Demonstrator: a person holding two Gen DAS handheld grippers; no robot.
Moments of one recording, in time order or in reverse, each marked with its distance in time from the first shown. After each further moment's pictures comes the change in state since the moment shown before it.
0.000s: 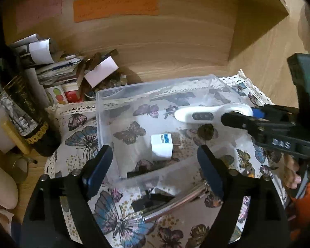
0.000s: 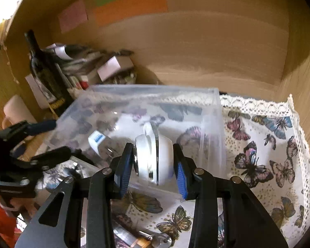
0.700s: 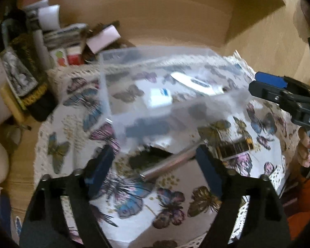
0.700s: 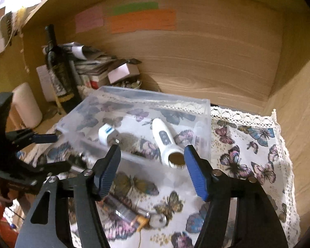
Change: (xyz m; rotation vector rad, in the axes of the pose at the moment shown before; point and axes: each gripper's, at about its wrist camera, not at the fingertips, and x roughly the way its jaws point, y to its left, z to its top) left arm 0.000 0.003 -0.051 -0.021 0.114 -0.057; right arm -0.054 0.018 -0.024 -0.117 -0.075 -0.047
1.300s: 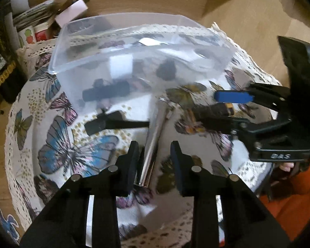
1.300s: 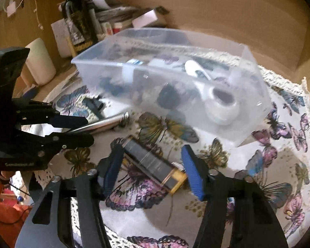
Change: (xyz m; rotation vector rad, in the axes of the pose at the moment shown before) left arm 0.013 -0.028 -0.031 0.056 0.129 -0.116; right arm 0.044 0.029 -0.053 -0.051 0.228 0.137
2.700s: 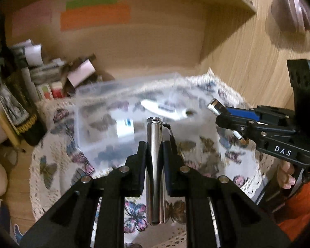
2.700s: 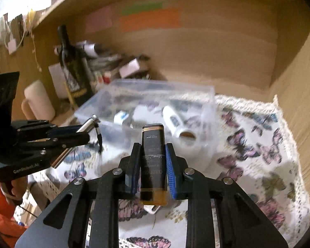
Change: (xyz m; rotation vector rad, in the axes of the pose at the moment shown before) left arm -0.060 -0.018 0.037 0.023 -0.316 0.080; right arm -0.078 -0.015 0.023 0.095 -0.288 -0.096
